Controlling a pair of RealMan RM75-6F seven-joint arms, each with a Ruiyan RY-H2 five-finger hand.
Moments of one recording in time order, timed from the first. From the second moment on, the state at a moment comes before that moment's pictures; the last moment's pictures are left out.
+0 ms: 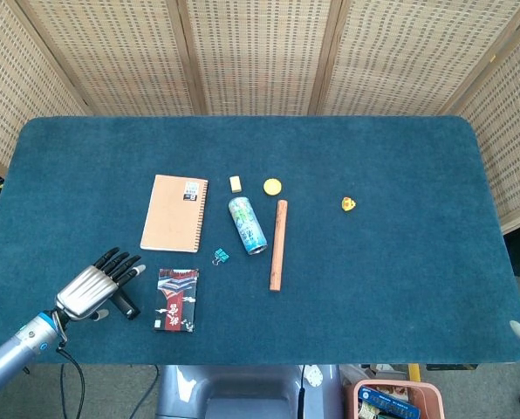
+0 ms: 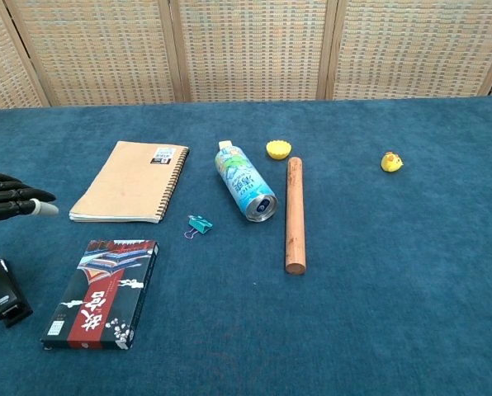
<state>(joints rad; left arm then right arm) -0.48 -1.24 0.13 -1.32 1.80 1.09 0.08 -0.08 -1.01 0.11 -1.59 -1.47 1.65 0.15</state>
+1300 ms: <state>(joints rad) -0.60 -1.39 0.13 -1.03 1.91 1.25 0.06 -0.06 -1.03 0.12 -1.58 -1.43 1.60 0.11</state>
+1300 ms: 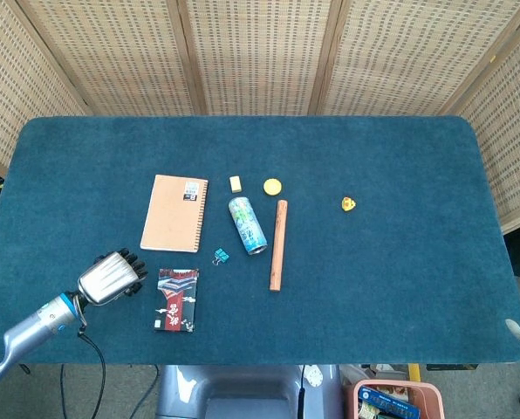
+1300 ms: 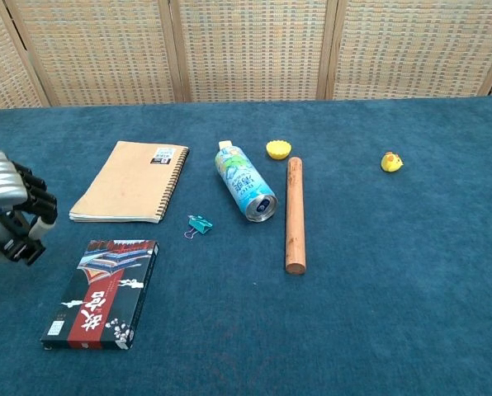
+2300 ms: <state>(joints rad) -0.94 -1.64 0.03 -0.67 1.77 0.87 -0.04 -0.03 -1.06 0.15 -1.56 -1.34 1.54 0.03</state>
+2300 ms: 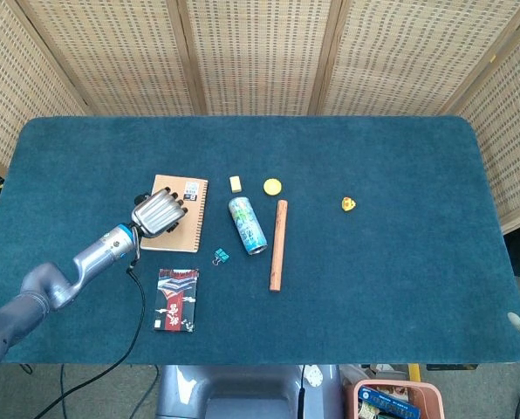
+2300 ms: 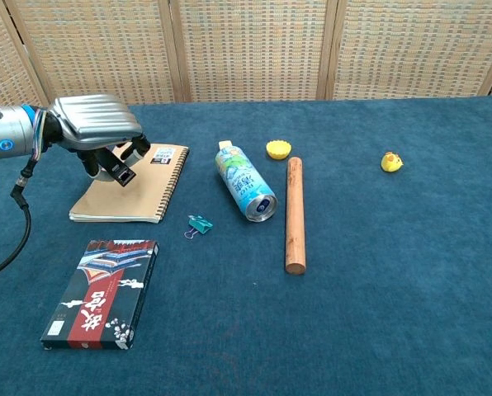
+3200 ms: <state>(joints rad) -0.84 -1.48 0.05 -0.99 1.70 1.10 -0.05 -0.05 -1.04 0.13 -1.58 -1.39 1.58 0.08</state>
